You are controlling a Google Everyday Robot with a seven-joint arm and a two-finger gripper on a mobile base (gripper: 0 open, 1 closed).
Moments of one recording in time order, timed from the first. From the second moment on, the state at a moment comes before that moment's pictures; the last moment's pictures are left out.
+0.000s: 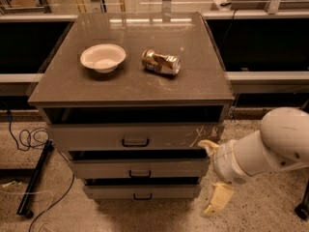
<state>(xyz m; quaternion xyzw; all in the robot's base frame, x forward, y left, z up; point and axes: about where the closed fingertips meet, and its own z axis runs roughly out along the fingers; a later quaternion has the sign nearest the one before) 0.387 -0.127 0.699 -0.64 0.72 0.16 0.23</state>
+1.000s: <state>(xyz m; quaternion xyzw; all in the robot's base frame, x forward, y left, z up) 0.398 -0.096 0.599 -0.63 0.72 0.19 0.23</state>
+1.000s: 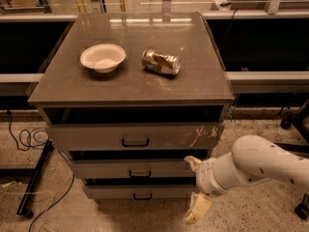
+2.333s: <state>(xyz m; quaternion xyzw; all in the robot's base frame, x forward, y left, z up) 0.438 -0.051 0.511 -0.64 0.70 0.21 0.25</state>
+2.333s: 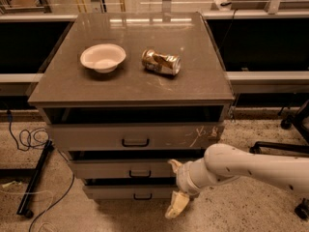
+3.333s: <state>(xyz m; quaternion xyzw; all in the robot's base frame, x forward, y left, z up) 0.496 -0.043 0.457 -0.63 0.70 0.20 0.28</state>
